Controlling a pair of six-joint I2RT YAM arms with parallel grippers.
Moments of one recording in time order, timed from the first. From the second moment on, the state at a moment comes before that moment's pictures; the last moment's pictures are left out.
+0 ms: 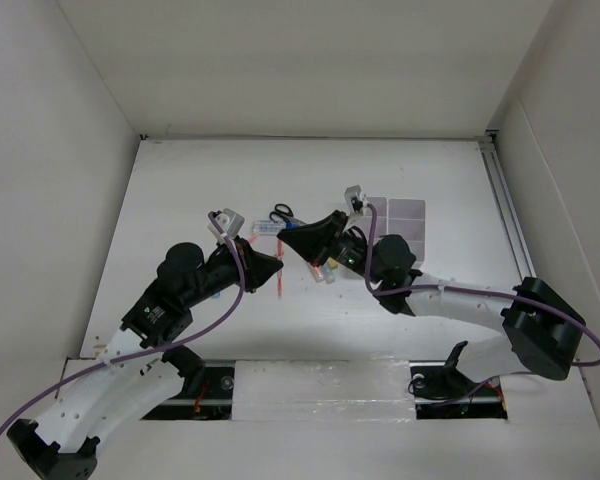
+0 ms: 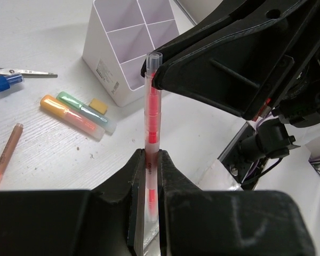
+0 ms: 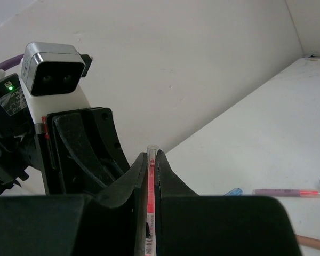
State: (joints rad) left arm -0.63 0.60 0.66 -0.25 0.29 -0.47; right arm 0.93 1.38 0.70 1.03 -0.16 0.63
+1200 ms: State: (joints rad) left arm -0.63 0.63 0.66 -0.29 0.29 -0.47; right arm 1.00 1.33 0.68 0.92 -0.06 0.47
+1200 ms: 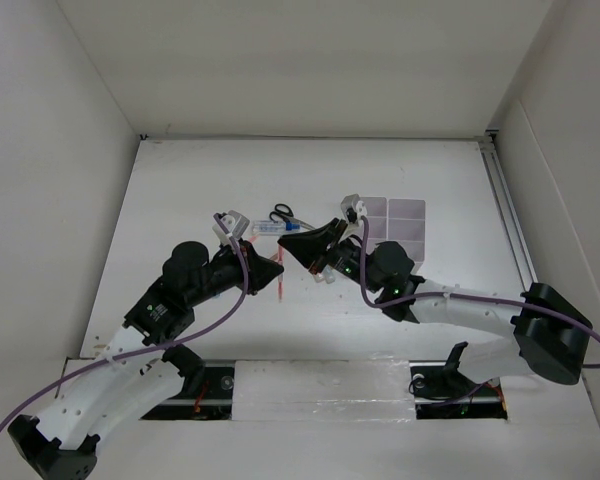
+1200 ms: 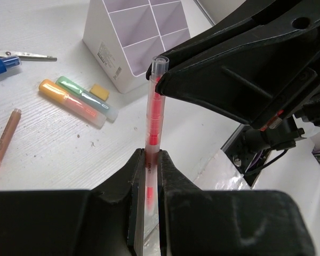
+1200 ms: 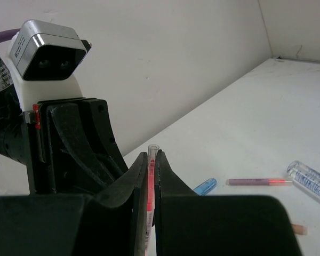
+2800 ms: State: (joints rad) left arm -0.63 0.65 0.68 -0.17 0.12 -0.48; right arm 1.01 0.90 0.61 0.62 0.01 0.40
